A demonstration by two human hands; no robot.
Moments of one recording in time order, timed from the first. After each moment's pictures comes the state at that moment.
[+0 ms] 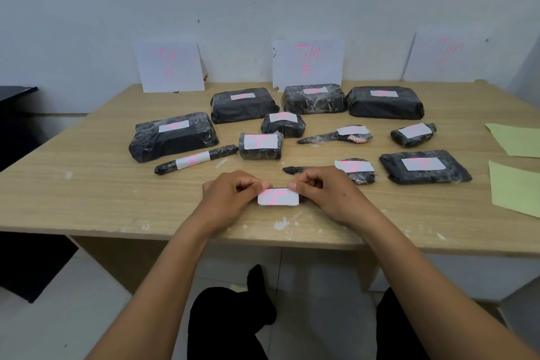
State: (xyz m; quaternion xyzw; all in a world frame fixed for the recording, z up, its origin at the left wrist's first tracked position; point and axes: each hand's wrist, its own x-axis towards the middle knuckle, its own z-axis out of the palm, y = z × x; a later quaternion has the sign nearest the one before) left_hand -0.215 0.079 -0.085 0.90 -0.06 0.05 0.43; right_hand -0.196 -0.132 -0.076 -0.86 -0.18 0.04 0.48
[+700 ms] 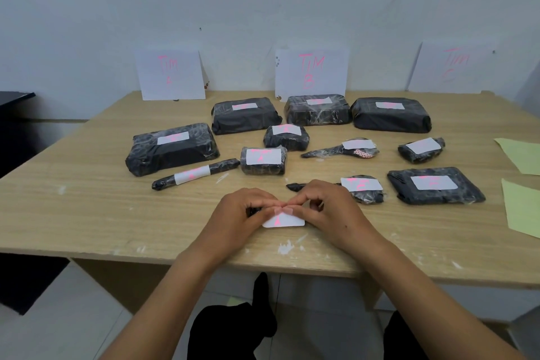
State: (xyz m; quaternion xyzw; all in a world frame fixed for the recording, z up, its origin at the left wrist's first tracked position) left_hand -0.213 0.072 -0.089 0.86 -0.17 0.08 0.48; right_hand -0.186 -0.125 -0.088 -0.85 -0.25 -0.04 0.47
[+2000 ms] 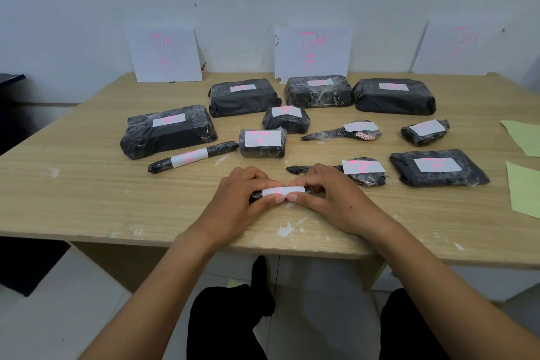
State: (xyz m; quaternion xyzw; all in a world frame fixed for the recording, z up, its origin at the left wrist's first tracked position) left_hand -0.208 0.076 -0.099 0.92 -0.17 0.08 0.33; right_hand -0.184 -0.131 -0.088 -0.89 -0.26 0.00 0.36
